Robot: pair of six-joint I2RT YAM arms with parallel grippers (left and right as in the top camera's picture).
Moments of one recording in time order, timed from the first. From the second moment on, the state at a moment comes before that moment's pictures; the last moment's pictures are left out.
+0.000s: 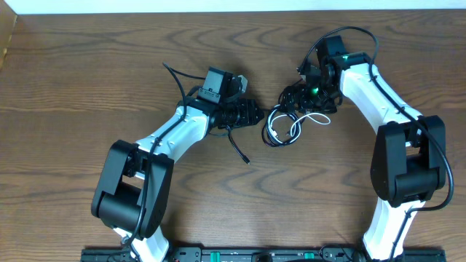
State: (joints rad) left arm -0.39 1.85 1.12 -0.29 0.52 -0.52; right arm 0.21 2.04 1.54 -0.93 -0.40 0.13
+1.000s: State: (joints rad) left arm -0.39 1.85 1.12 -0.29 0.52 -0.47; right arm 0.22 2.04 1.54 -0.93 -0.40 0.13
